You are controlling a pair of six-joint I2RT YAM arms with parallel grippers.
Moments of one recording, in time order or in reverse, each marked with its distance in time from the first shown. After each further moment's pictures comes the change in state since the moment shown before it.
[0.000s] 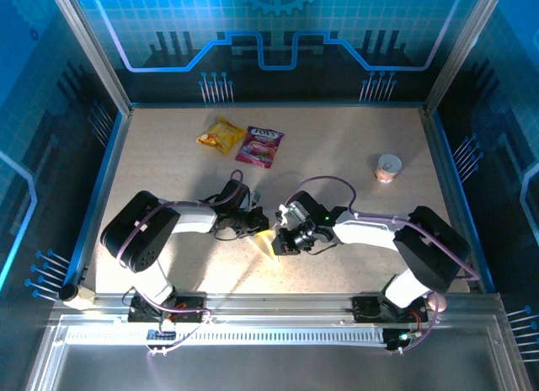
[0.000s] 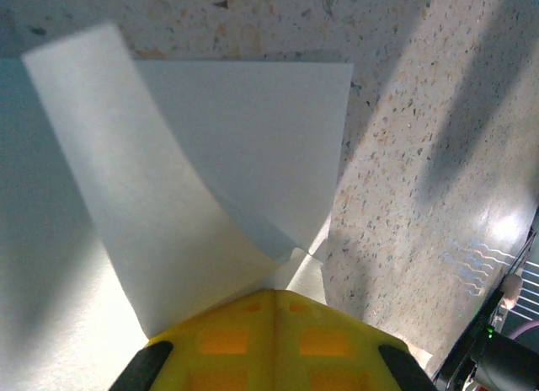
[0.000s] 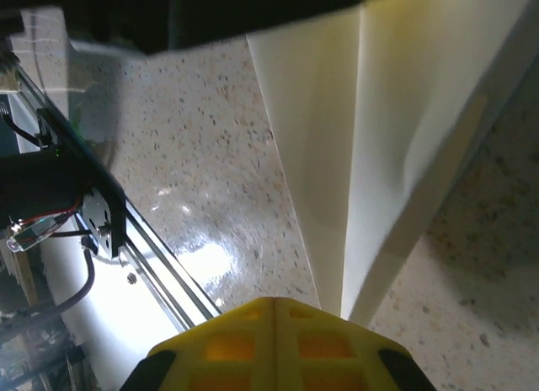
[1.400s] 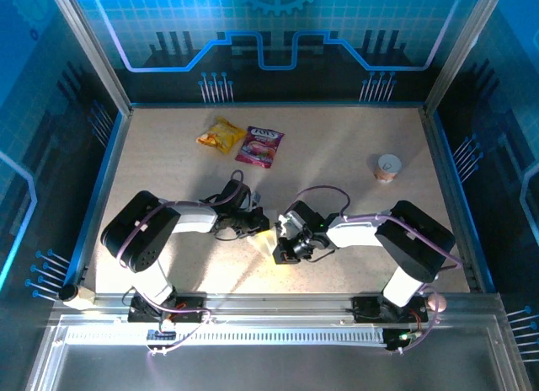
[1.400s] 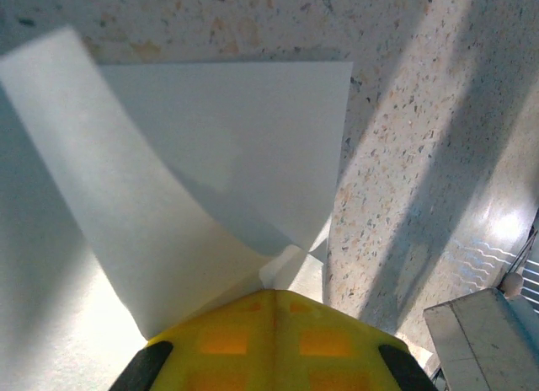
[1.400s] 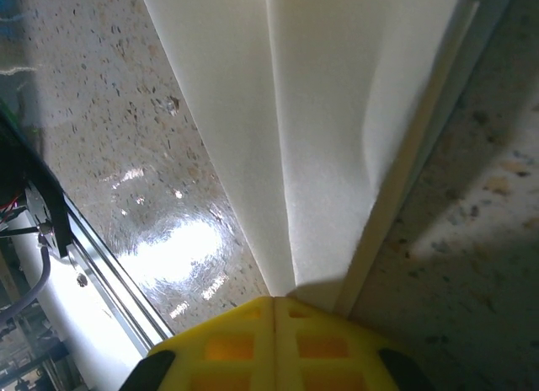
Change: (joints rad) left arm -0.004 0.002 0.005 -0.008 0.000 0.000; right arm 0.027 0.075 -0.077 0.082 0.006 0.024
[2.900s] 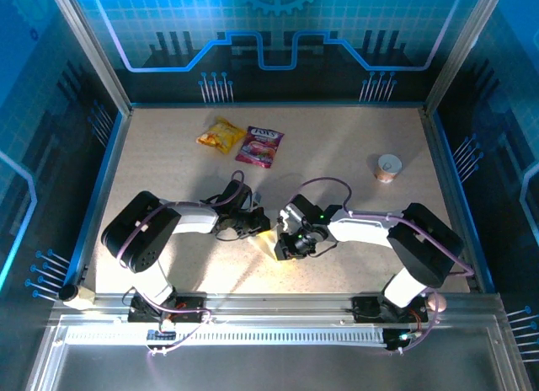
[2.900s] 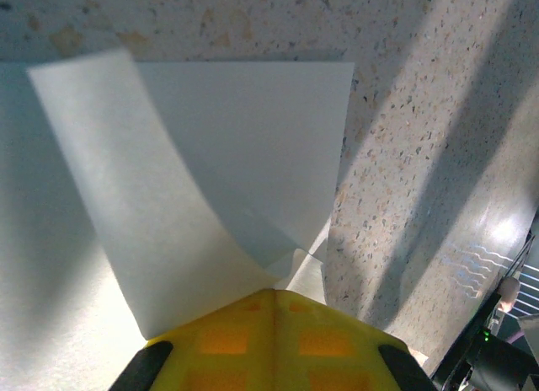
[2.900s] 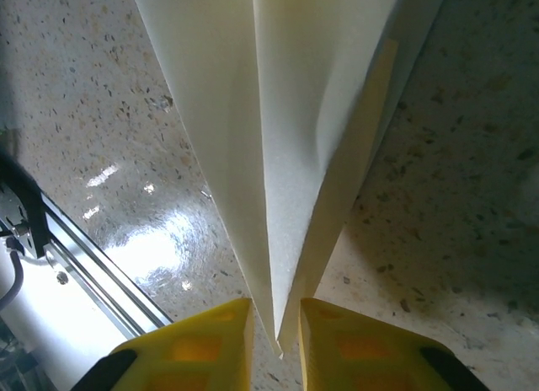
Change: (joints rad) left arm -0.013 -0.002 0.002 0.007 -0.008 -0.031; right arm -0.009 -0.051 0.102 -0.245 0.079 -0.061
